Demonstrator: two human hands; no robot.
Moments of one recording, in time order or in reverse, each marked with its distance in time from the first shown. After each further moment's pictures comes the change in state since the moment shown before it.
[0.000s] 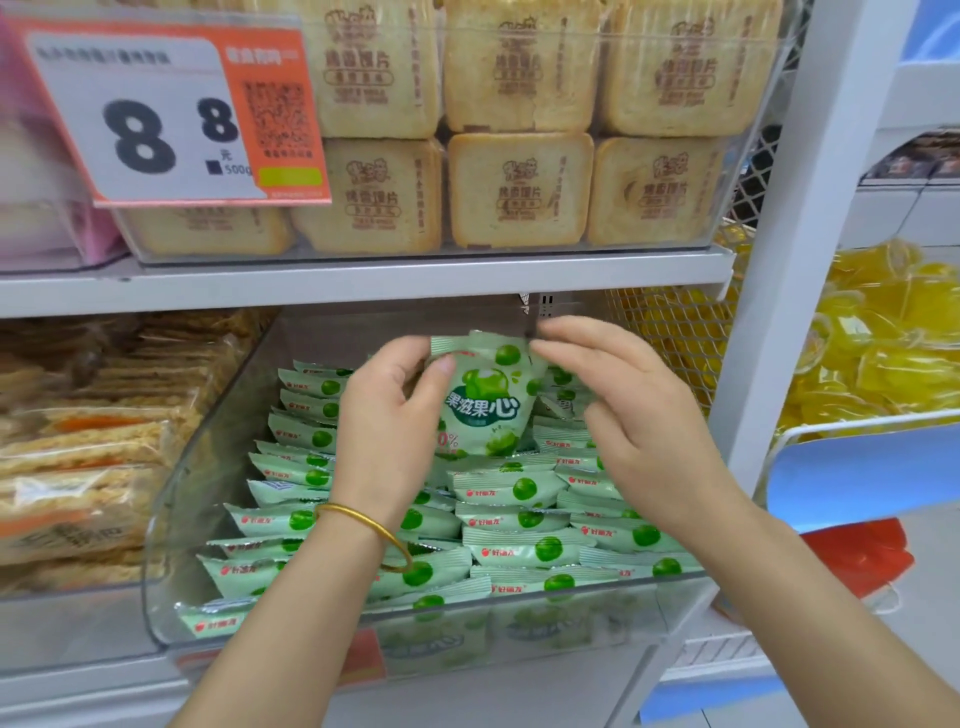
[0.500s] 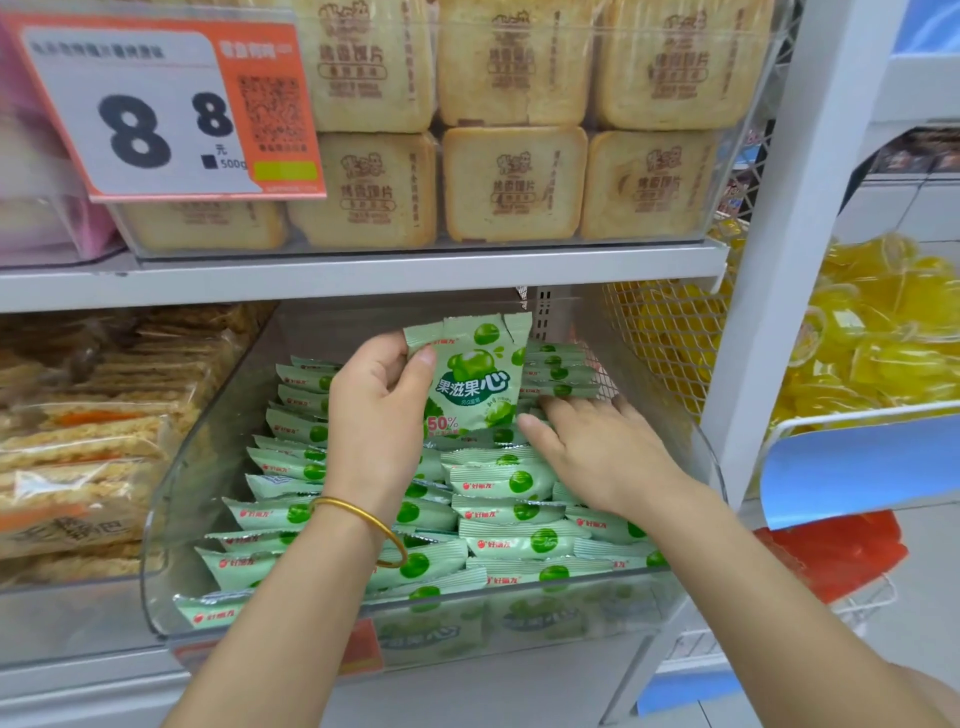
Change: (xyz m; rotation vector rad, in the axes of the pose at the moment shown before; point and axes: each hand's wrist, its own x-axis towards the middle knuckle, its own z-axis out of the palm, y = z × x) left_hand -0.001 -0.006 0.002 -0.216 0.050 -0.162; right_hand 0.000 0.017 0.031 -0.454 -0.689 0.441
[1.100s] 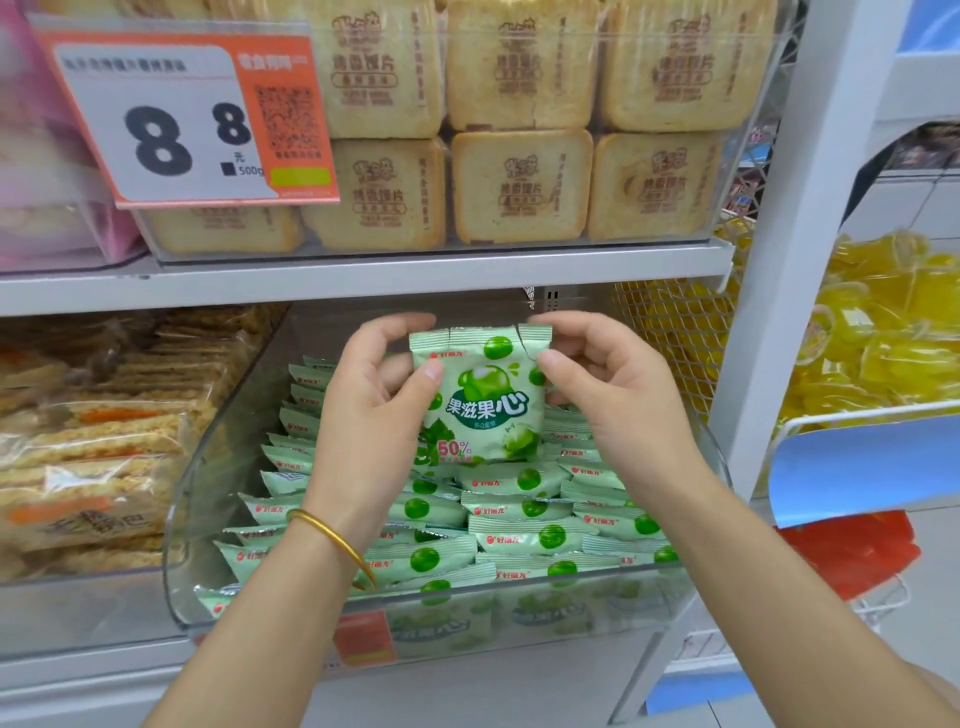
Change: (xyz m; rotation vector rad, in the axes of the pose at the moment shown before) left_hand -0.013 0.018 -0.015 -0.124 -0.126 -0.026; right_hand -0.018 -0.022 -0.031 1.281 0.481 -0.232
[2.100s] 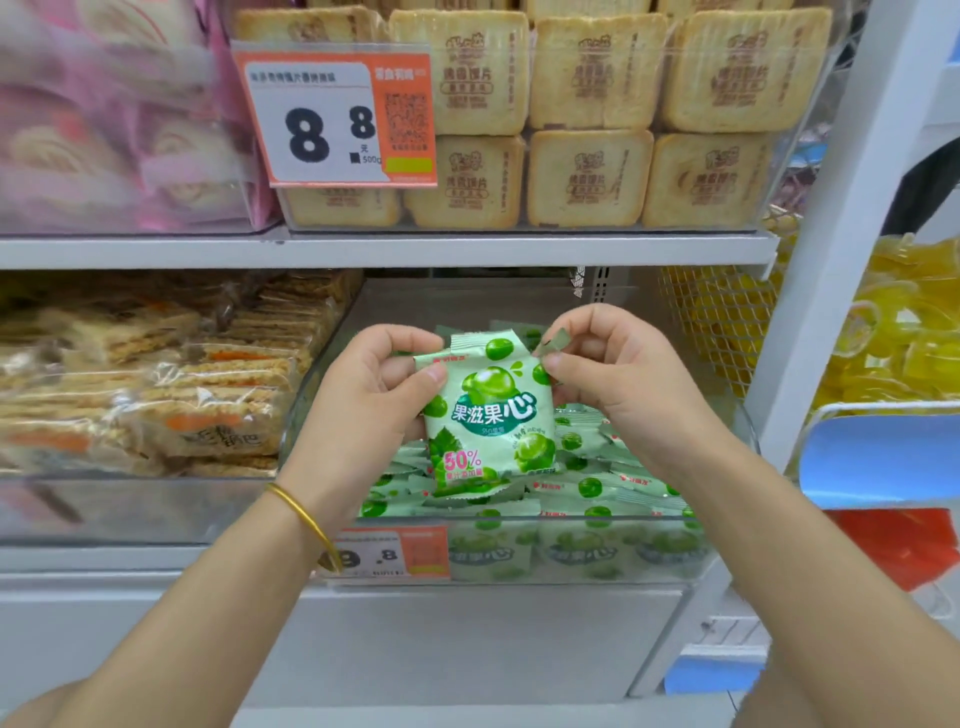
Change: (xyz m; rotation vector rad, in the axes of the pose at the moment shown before) left_hand -0.039 0.027 -0.048 -0.004 -0.017 -0.155; right_hand -0.016 -0.025 0.018 0.194 -0.233 0.168
